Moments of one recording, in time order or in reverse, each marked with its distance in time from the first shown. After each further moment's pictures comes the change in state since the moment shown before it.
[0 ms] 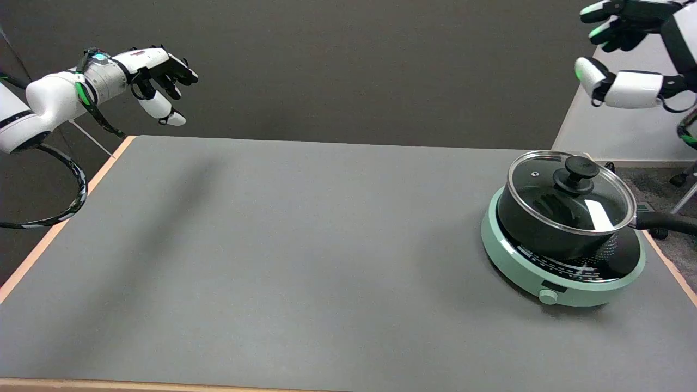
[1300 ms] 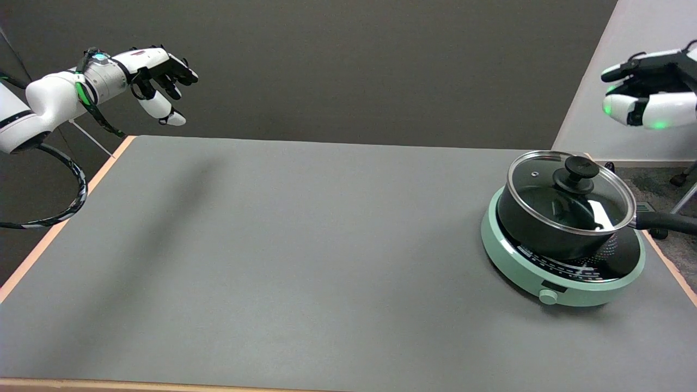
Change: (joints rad) arm -0.238 -0.010 0.434 0.027 0.345 -0.638 0.068
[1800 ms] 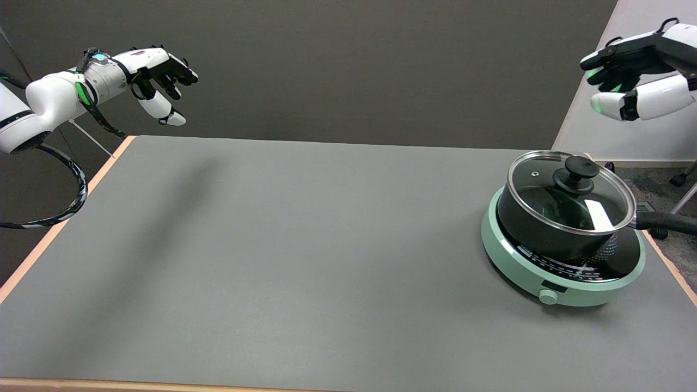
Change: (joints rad) arm 0.064 0.104 0.177 -0.001 0.194 -0.359 -0.206
